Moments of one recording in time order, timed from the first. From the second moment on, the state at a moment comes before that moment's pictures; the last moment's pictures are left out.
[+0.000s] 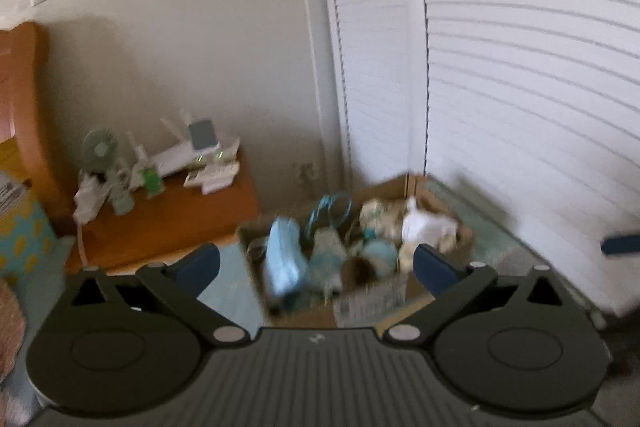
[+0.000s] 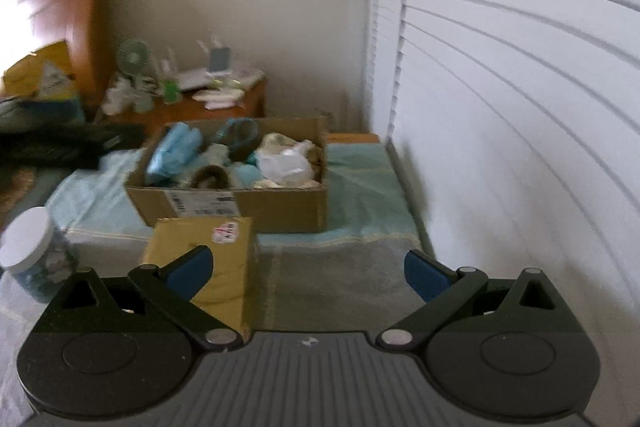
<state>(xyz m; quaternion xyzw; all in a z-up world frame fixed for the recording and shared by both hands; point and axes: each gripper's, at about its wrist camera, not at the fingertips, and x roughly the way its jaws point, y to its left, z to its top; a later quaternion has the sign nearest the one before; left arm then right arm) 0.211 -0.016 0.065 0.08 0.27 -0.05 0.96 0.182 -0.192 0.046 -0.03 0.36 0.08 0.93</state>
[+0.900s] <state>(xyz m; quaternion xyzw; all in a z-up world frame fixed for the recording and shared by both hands) 0.156 -0.015 0.076 0.02 0.34 0.01 0.94 0.168 -0.166 0.078 -0.03 0.37 0.03 0.93</state>
